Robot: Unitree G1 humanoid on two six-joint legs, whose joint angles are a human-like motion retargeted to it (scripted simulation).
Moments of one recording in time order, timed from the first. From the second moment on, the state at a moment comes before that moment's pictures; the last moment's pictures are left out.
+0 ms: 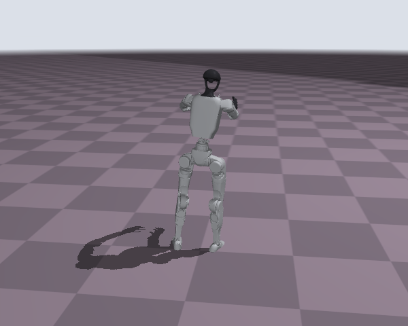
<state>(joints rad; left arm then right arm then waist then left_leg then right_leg) -1.18 0.70 -0.88 0.66 -0.01 -0.15 -0.02 -1.26 -0.27 0.53 0.91 0.48 -0.15 -0.48 0.03 0.03 0.21 0.11 0.12 0.44 -0.01 -0.06 -0.23 -0.04 -0.07 -0.12 0.00 0.09 0.26</state>
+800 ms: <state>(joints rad) -1.14 0.69 -0.85 0.70 0.04 -0.11 0.07 -0.69 -0.45 0.56 0.18 0.30 -0.17 -0.64 -0.07 0.00 0.21 0.10 0.09 0.34 0.01 -0.08 -0.21 -0.02 -0.12 -0.19 0.07 0.02 0.26</state>
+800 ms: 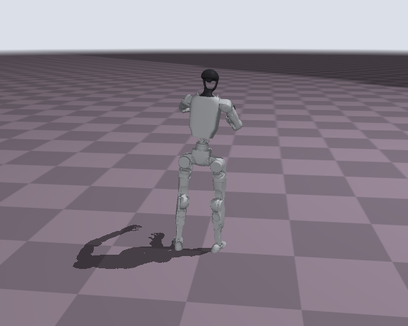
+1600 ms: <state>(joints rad) -1.12 0.76 -0.82 0.61 0.03 -0.13 0.11 -0.30 -0.62 0.47 -0.17 0.33 -0.22 -0.53 -0.16 -0.01 0.21 0.04 0.09 0.26 0.01 -0.07 -0.24 -0.05 -0.15 -0.29 0.13 -0.02 0.26</state>
